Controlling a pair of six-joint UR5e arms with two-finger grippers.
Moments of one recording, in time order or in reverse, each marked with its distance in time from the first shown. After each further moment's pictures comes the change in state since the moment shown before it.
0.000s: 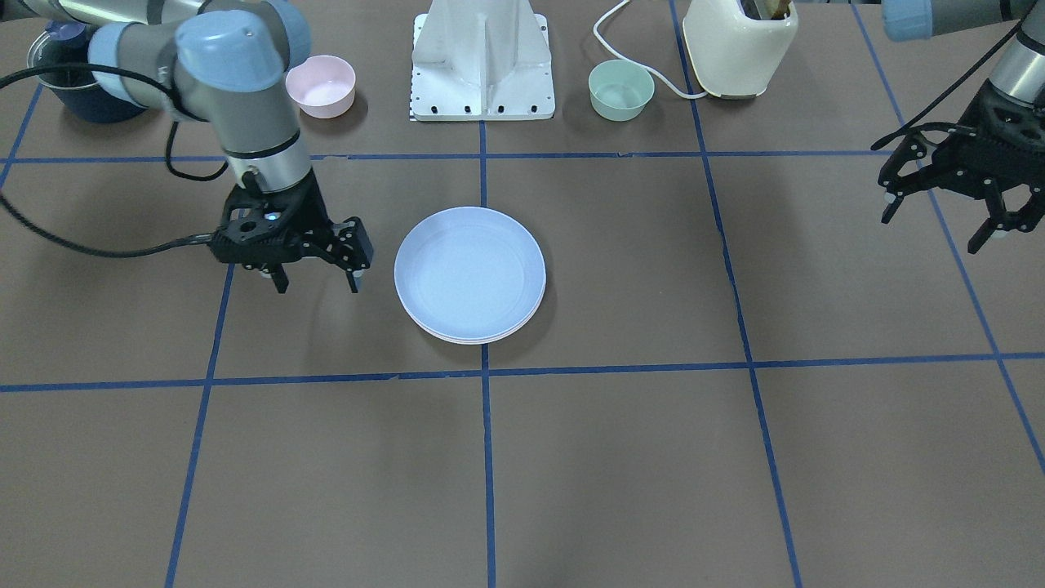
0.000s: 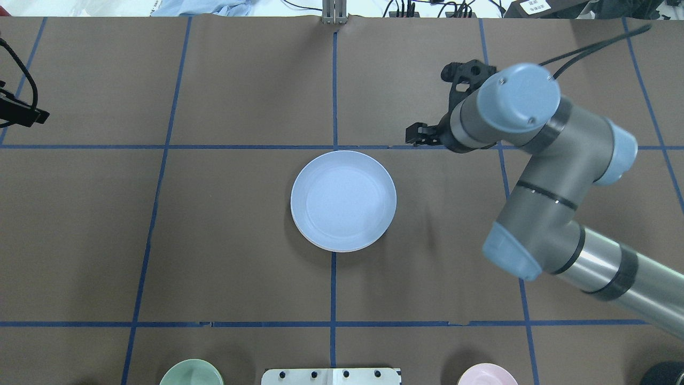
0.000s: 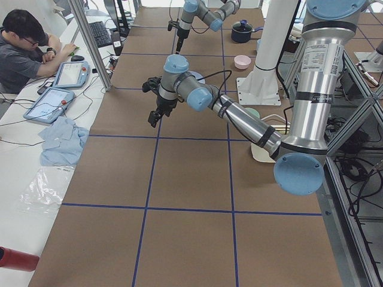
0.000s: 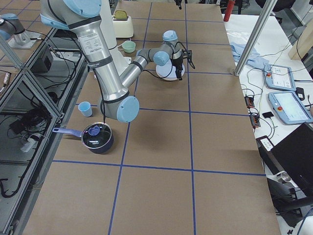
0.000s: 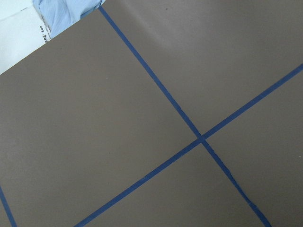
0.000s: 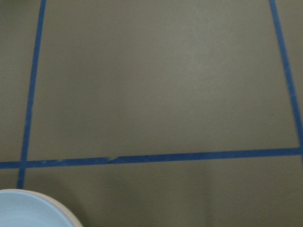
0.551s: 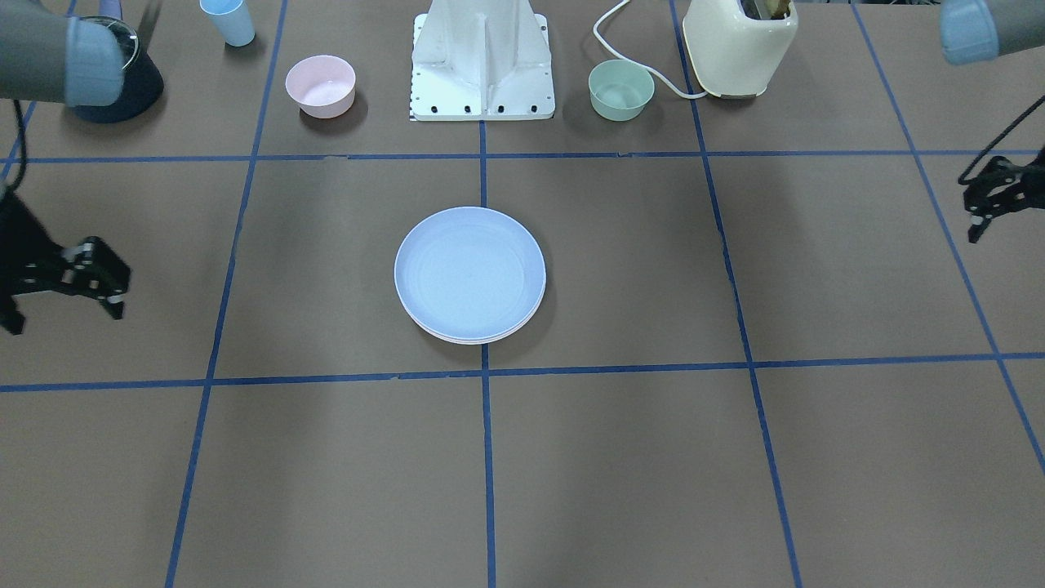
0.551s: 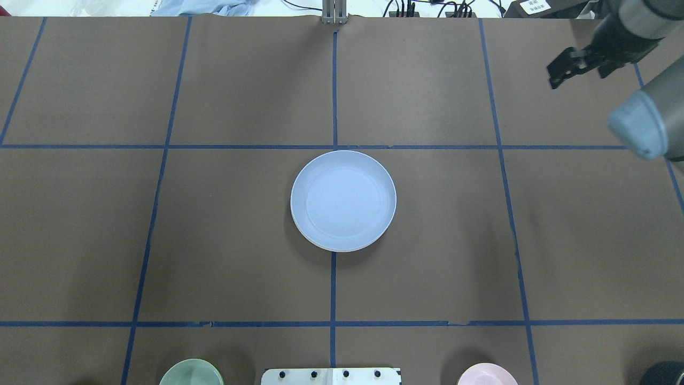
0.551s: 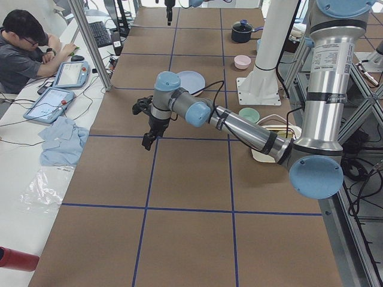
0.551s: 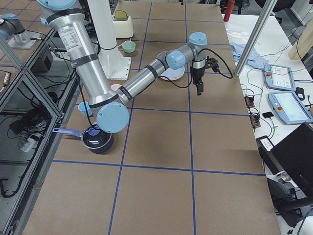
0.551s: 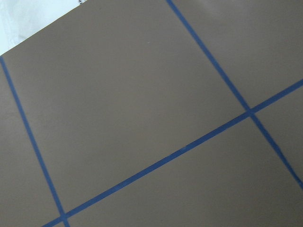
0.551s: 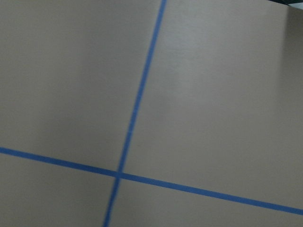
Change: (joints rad) left arm -0.163 0.035 0.132 0.016 -0.003 0.065; right arm 0.429 -0.107 -0.007 -0.226 0.301 -0.730
